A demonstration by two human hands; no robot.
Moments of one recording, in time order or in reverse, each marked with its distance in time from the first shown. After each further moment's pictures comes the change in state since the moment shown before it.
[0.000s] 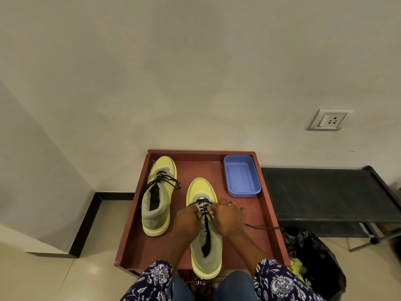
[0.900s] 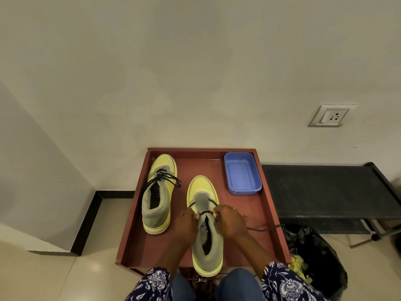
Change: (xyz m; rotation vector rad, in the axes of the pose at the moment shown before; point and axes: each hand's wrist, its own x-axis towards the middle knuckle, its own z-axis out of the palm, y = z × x) left_hand -0.009 -0.021 0.018 -0.122 -0.045 0.025; right_hand -0.002 0.012 0.010 0.273 -0.135 0.049
